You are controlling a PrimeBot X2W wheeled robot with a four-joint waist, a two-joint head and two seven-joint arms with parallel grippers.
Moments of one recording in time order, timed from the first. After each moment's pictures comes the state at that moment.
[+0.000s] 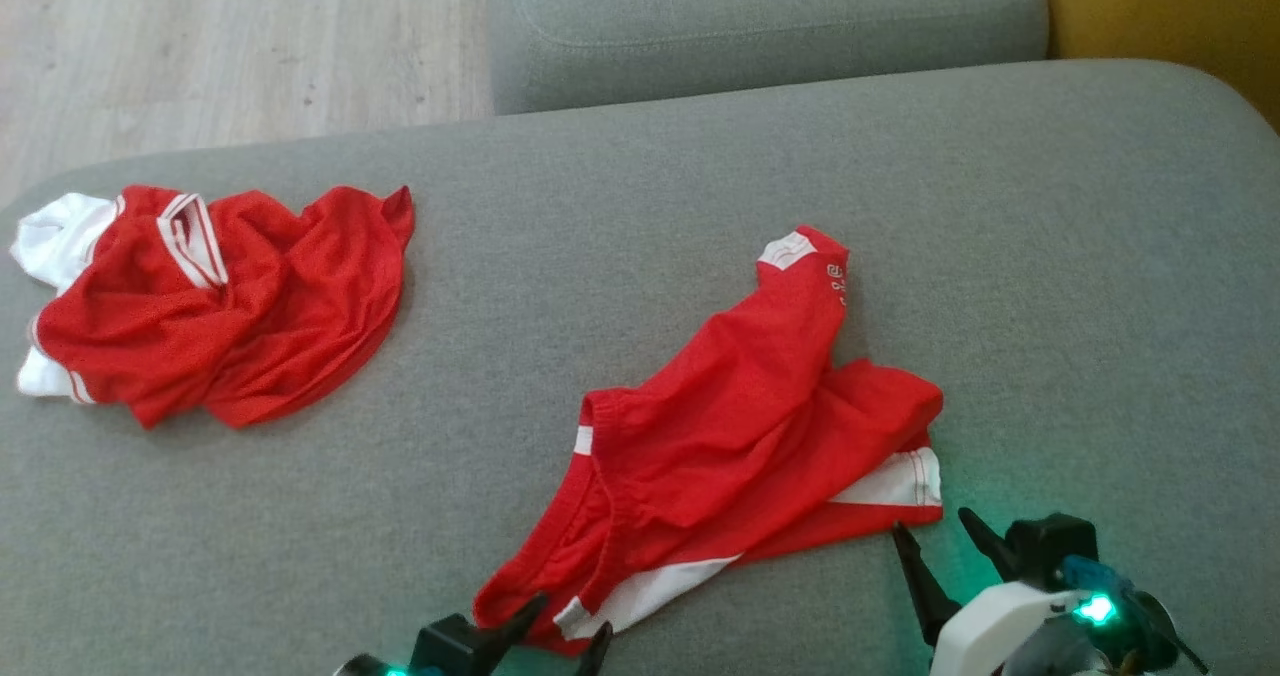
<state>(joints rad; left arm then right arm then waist) 0.13 0.23 -0.54 0.10 -0.30 -0.13 0.17 0.07 -0.06 0.11 0.33 0.10 0.13 0.10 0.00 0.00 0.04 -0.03</state>
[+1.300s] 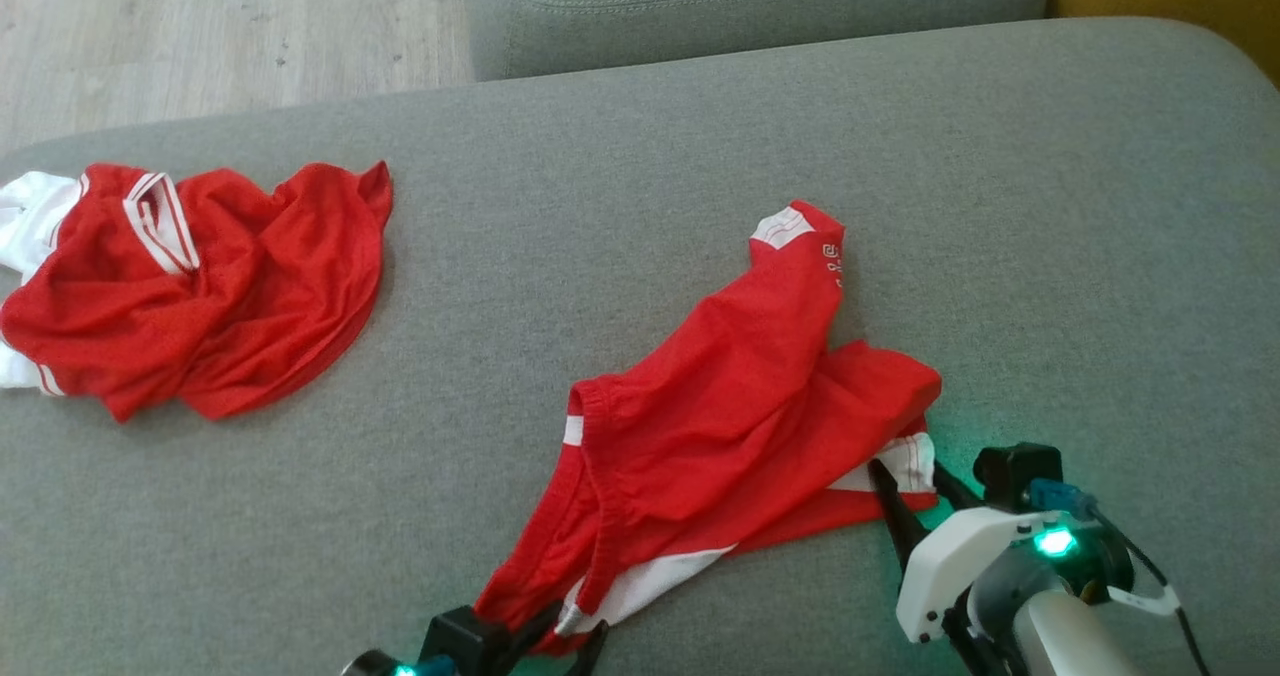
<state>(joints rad) 0.06 0.24 -0.60 0.21 -0.35 -0.13 0.15 -0.14 -0.05 0.17 0.55 0.17 0.13 0.09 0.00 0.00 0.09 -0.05</state>
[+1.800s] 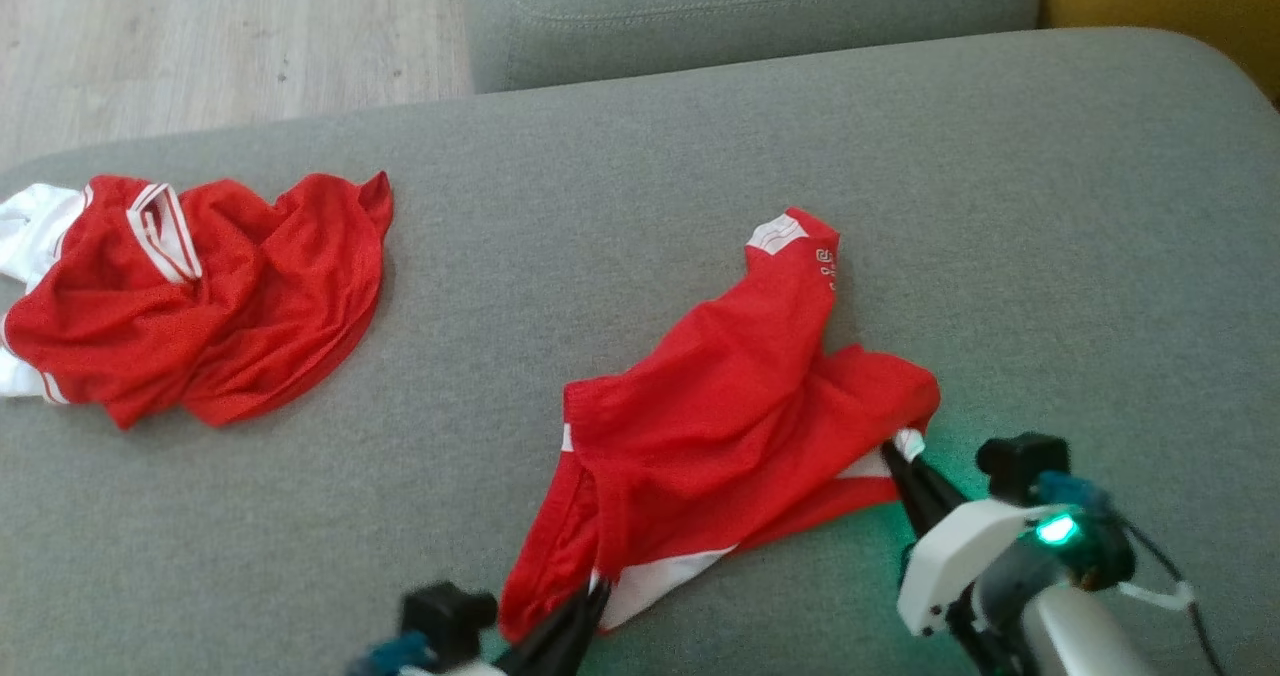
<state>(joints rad) 0.06 0.24 -0.62 0.14 -0.50 -0.13 0.15 -0.12 -0.06 0.19 0.49 0.21 0.13 0.09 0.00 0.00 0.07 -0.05</state>
